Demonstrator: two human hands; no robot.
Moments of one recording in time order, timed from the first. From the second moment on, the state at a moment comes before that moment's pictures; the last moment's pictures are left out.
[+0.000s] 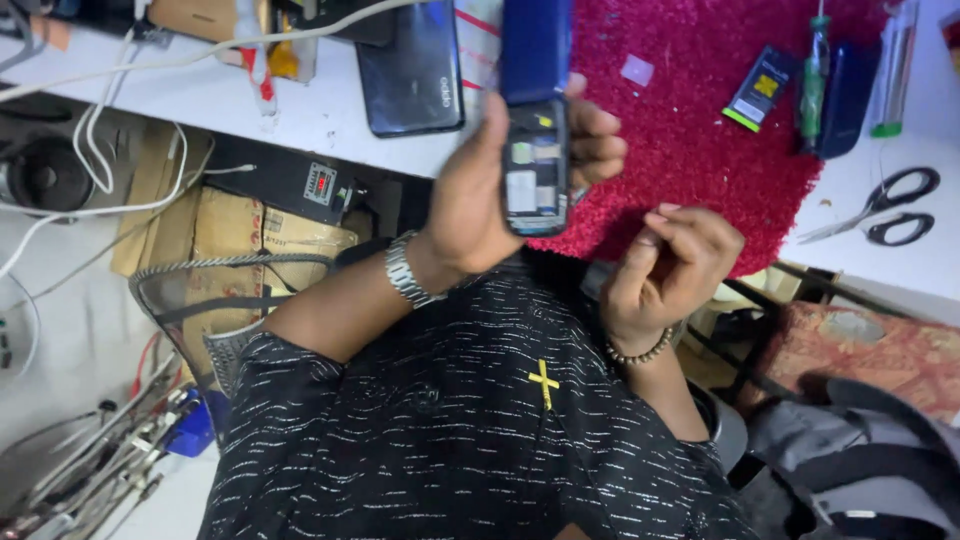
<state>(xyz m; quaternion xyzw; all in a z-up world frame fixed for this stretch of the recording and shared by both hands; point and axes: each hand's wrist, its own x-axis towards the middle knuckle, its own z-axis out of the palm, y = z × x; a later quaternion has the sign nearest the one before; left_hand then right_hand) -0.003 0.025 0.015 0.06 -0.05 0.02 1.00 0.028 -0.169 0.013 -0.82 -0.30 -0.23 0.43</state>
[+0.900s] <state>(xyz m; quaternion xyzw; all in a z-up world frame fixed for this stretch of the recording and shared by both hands) -0.005 0.056 0.039 0.22 0.07 -0.02 0.97 0.089 -0.270 0.003 -0.90 -0.09 -0.15 0.41</state>
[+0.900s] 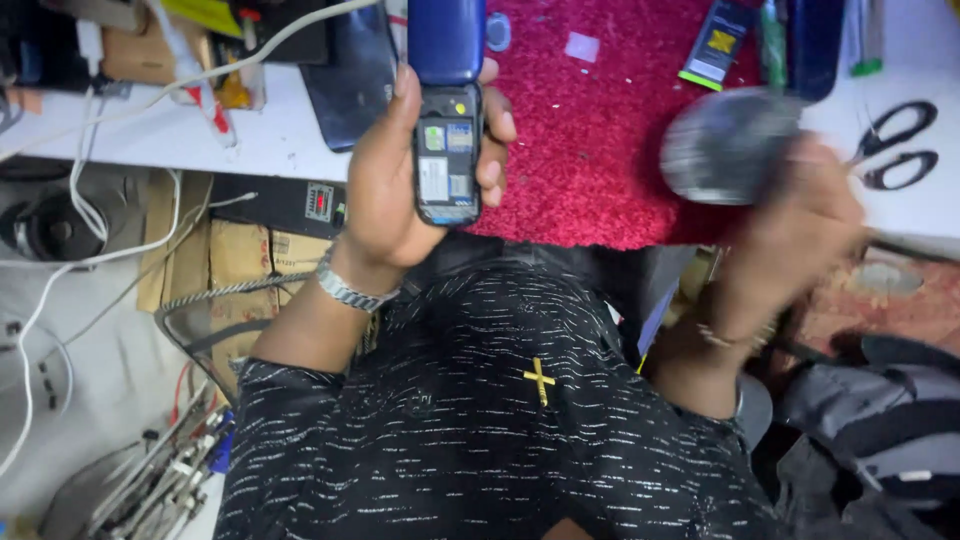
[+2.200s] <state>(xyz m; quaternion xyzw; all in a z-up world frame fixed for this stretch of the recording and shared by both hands) 0.005 0.021 0.001 0.23 0.05 -0.01 0.97 0.136 -0.192 0.042 -0.93 -0.25 -0.17 0.19</state>
